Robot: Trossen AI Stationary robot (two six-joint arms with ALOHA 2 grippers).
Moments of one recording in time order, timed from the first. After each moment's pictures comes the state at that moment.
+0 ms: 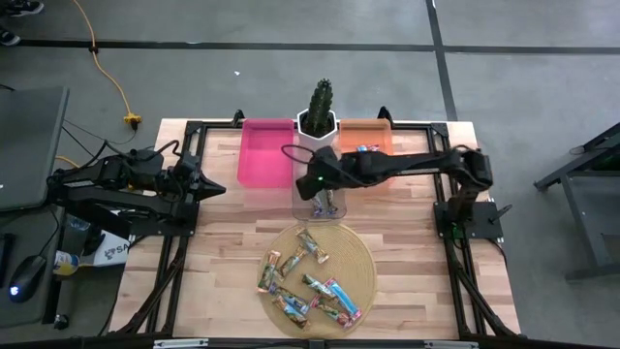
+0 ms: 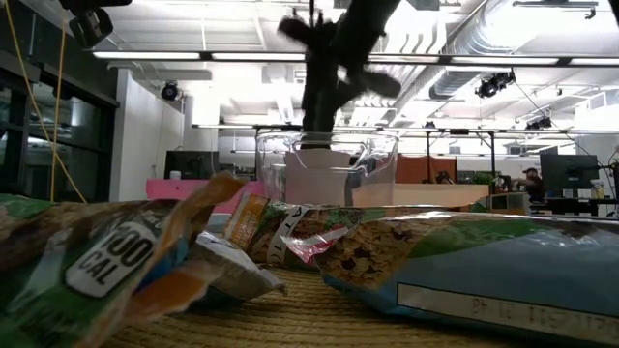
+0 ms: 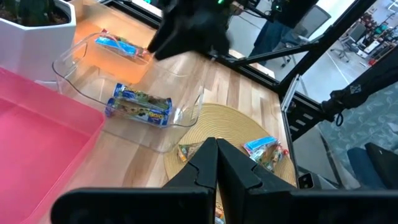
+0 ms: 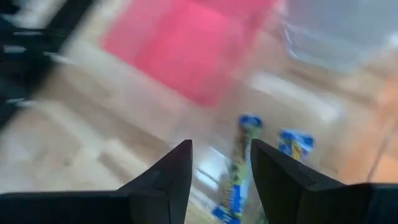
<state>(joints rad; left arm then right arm) -0.03 0.40 0.78 -0.73 -0.04 -0.48 -0.04 1.81 1.56 -0.67 0.31 0.90</state>
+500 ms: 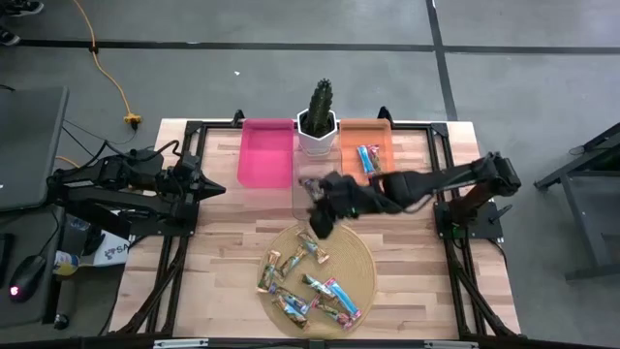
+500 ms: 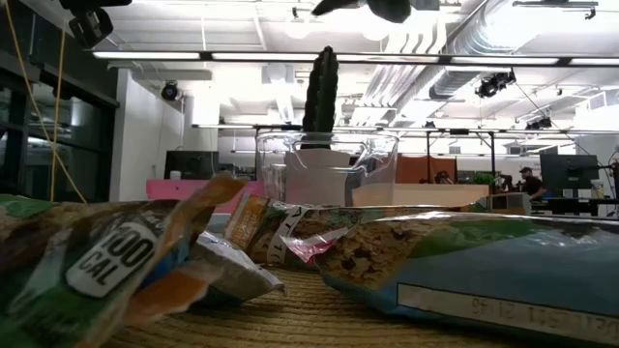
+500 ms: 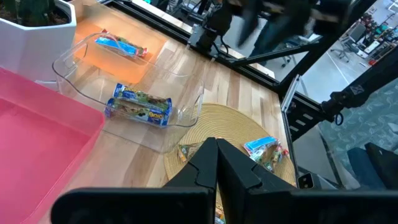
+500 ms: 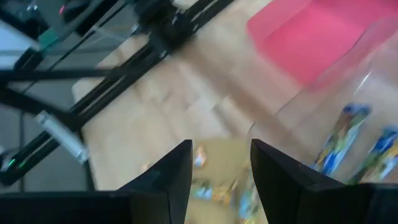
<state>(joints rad) -0.03 0.40 0.78 -0.73 -0.04 -0.48 0.22 1.64 1.56 -0.61 0.28 0.83</state>
